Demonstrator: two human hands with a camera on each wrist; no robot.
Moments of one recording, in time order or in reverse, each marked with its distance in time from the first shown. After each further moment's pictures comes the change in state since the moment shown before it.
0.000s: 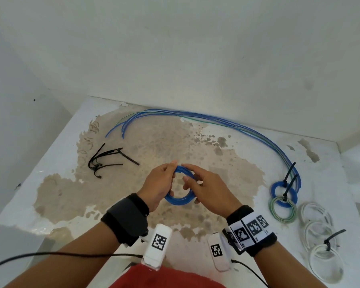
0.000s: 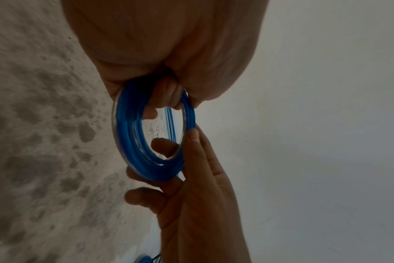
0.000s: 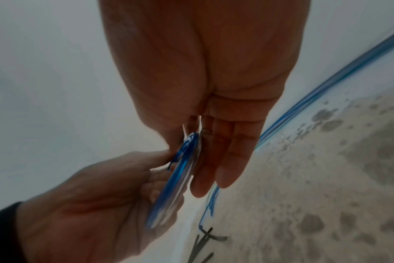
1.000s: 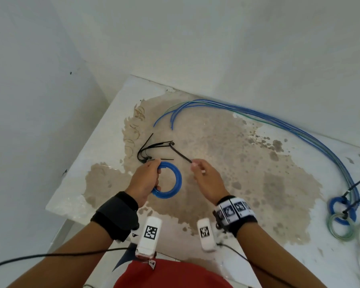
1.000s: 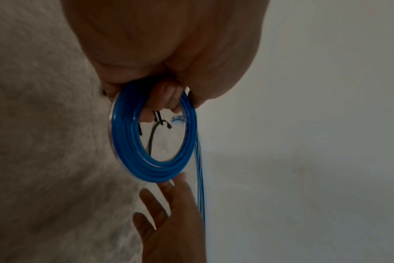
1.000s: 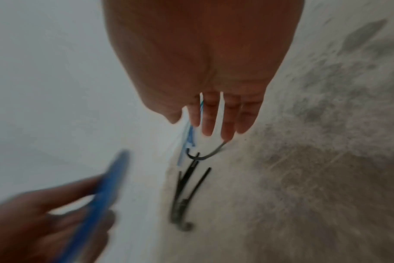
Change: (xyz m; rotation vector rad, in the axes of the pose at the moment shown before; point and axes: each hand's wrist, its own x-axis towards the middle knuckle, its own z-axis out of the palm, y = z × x) left_hand 0.060 -0.052 -0.222 -0.139 0.134 -0.216; right_hand 0.141 -0.015 0.176 -0.044 0.119 0.201
